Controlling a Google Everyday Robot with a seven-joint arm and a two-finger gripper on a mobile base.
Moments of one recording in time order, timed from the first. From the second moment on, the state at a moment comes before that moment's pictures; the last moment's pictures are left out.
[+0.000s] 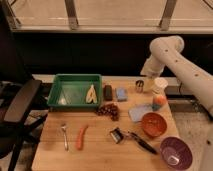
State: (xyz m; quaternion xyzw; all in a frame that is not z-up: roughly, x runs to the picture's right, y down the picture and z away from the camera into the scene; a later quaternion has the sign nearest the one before) arm 0.216 -0.049 0.796 -0.24 -0.06 0.03 0.97
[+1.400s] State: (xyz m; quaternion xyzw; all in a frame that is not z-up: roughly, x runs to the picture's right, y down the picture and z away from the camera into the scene) arm 0.221 0.008 0.913 -0.26 0.01 0.06 0.96
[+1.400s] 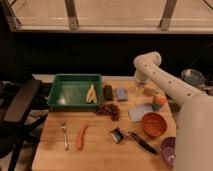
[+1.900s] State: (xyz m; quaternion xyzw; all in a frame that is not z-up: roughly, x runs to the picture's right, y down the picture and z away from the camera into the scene) arm 0.249 0.004 0.927 -0.27 0.02 0.10 0.96
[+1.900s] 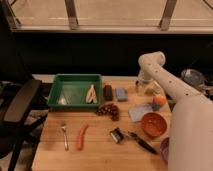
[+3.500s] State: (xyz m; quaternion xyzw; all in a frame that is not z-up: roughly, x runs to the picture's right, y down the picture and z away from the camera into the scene) arm 0.239 0.015 0.941 -0.31 -0.07 0.11 0.94
